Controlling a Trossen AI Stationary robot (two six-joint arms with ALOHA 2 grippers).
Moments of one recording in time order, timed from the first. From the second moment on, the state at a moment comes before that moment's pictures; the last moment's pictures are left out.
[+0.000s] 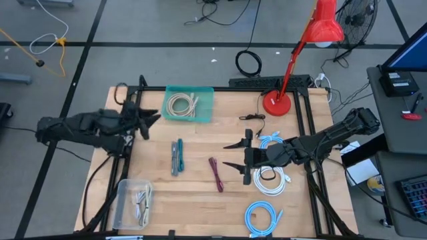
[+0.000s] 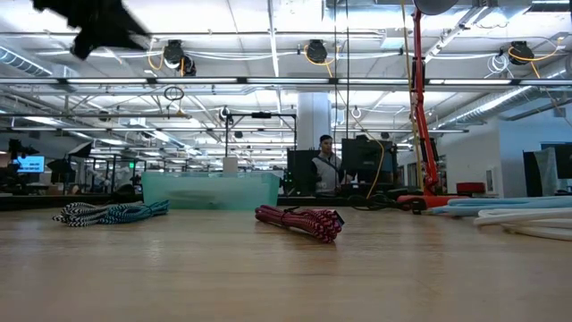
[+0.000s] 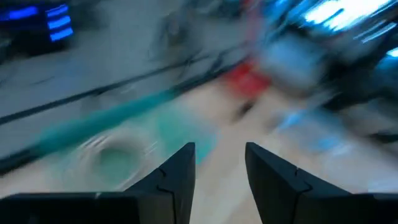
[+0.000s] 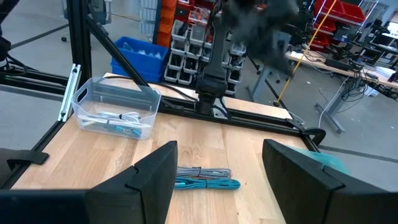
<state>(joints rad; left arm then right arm) -0.07 0.52 0.69 -0.52 -0.57 -0.49 0.40 1.35 1.08 0.06 0.47 -0.12</state>
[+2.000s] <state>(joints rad) -0.02 0.96 0.69 -0.26 -0.31 -0.11 -0.07 1.37 0.84 0.09 0.13 0.20</state>
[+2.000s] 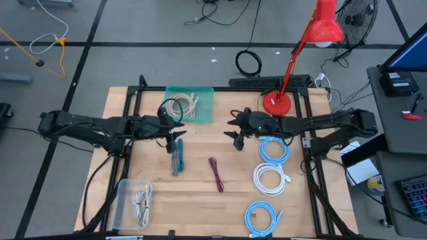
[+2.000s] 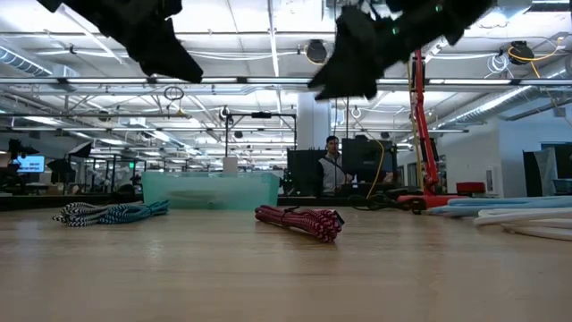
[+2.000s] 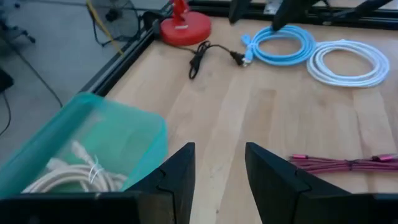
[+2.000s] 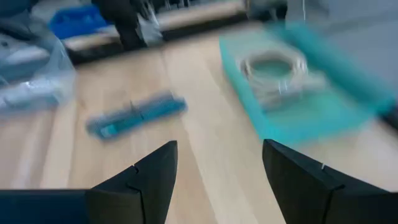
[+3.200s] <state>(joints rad) -0.05 0.96 0.69 -0.26 -0.31 -0.11 0.02 1.37 0.82 0.24 0.05 0.16</state>
